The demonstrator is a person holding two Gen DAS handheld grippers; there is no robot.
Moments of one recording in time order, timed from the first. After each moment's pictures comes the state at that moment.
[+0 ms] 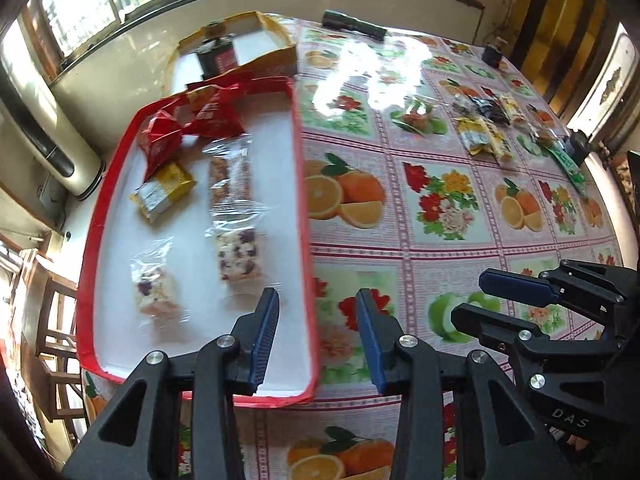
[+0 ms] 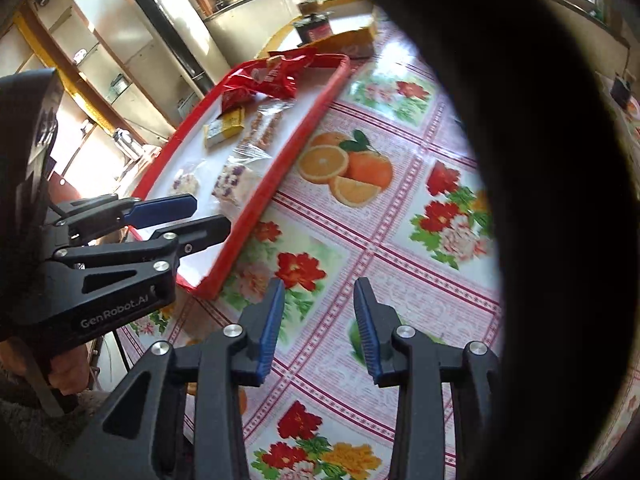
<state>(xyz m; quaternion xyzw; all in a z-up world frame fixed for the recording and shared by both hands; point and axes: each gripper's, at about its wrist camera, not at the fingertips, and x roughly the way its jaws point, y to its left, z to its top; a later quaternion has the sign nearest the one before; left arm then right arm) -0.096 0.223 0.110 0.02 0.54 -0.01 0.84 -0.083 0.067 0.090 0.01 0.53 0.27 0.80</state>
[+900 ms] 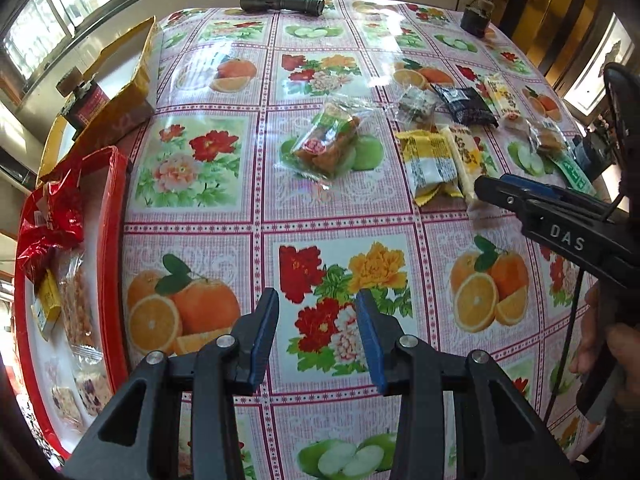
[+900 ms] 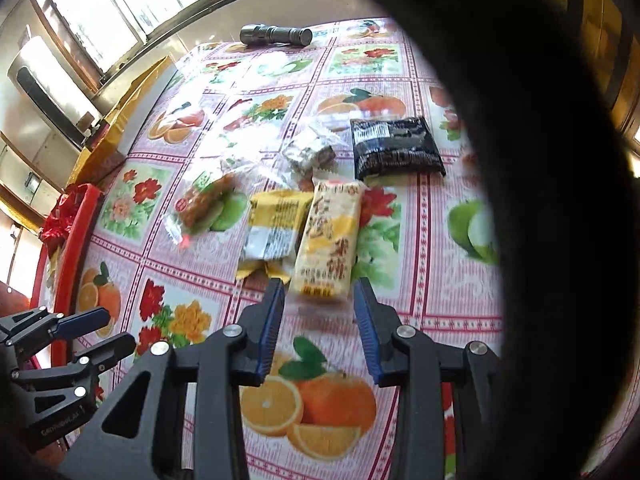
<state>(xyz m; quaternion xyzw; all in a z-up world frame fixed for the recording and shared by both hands) 0.030 0.114 0.081 0.04 0.58 -0.02 0.81 0.067 -0.103 0.051 0.08 0.52 0.11 0.85</state>
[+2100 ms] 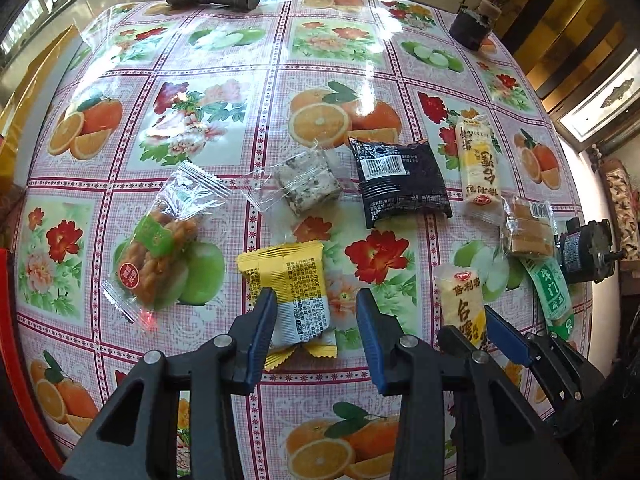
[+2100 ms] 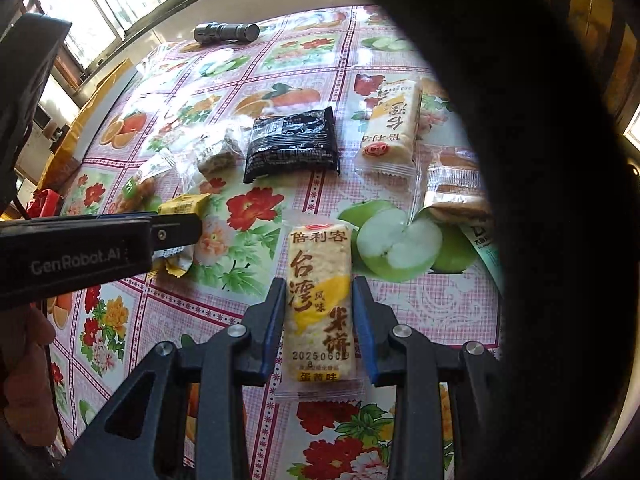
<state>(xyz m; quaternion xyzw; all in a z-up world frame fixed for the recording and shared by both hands) 0.139 0.010 0.056 -0.03 0.61 -0.03 0.79 0.074 -0.175 0.034 0.07 0.53 0.09 0.84</state>
